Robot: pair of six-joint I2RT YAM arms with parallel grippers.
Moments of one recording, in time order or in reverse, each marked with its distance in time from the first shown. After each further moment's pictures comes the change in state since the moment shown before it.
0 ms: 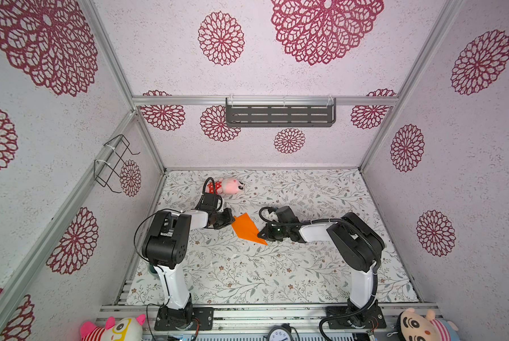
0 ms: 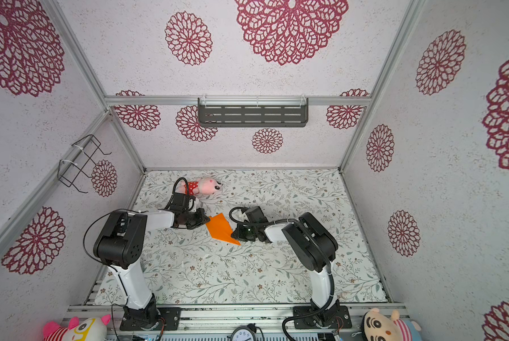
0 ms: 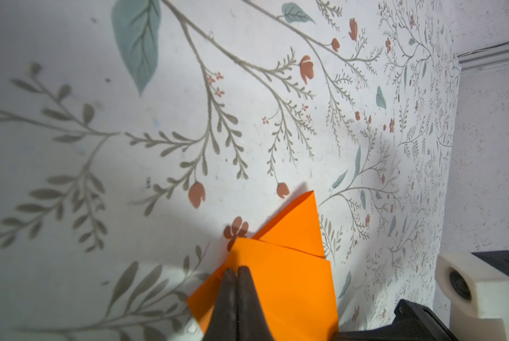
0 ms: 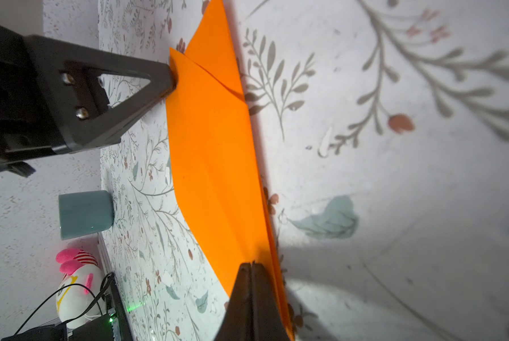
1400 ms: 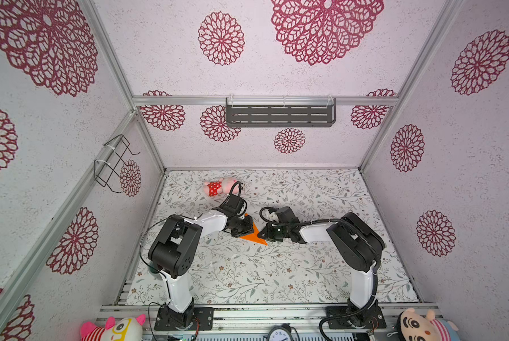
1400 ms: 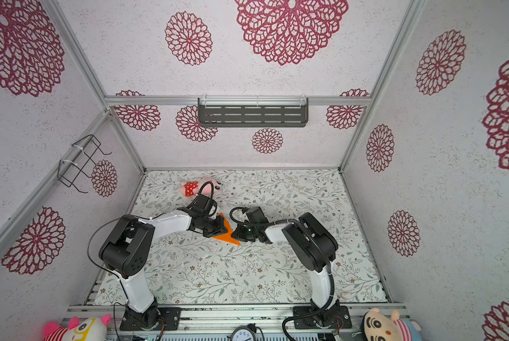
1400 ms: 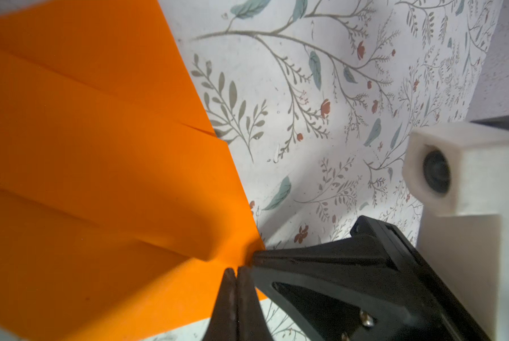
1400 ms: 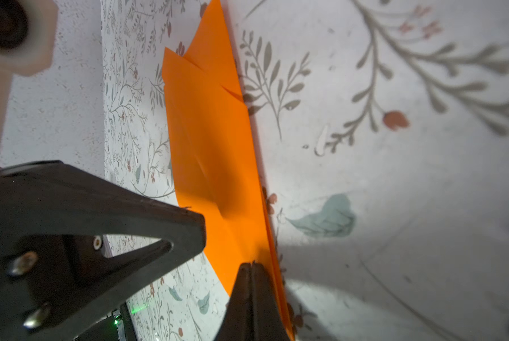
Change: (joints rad) left arm -0.282 -0.060 0.090 -0.270 -0.018 -0.123; right arm -0.001 0.000 -0.012 0.024 -0.002 0.021
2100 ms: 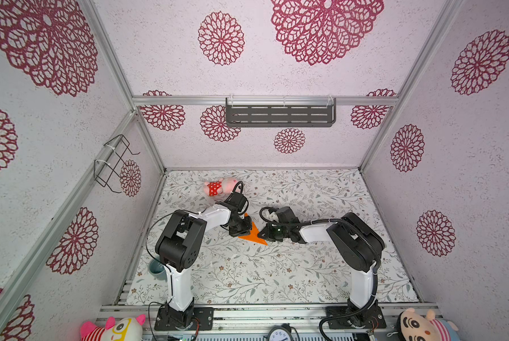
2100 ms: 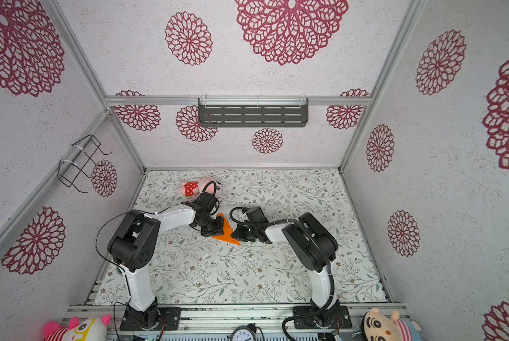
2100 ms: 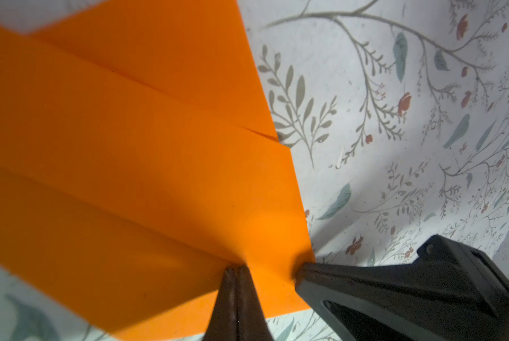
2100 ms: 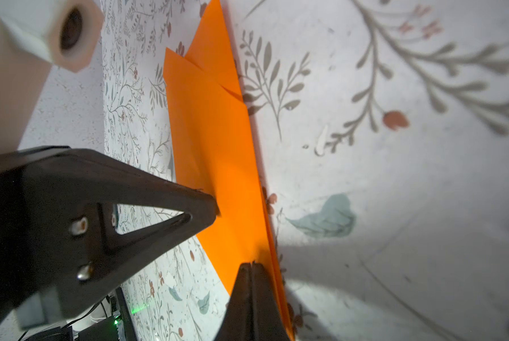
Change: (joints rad) left arm 0.010 0.089 0.130 -0.216 -0.100 0.077; right arm 0.000 0.000 0.000 -0.002 0.000 0.000
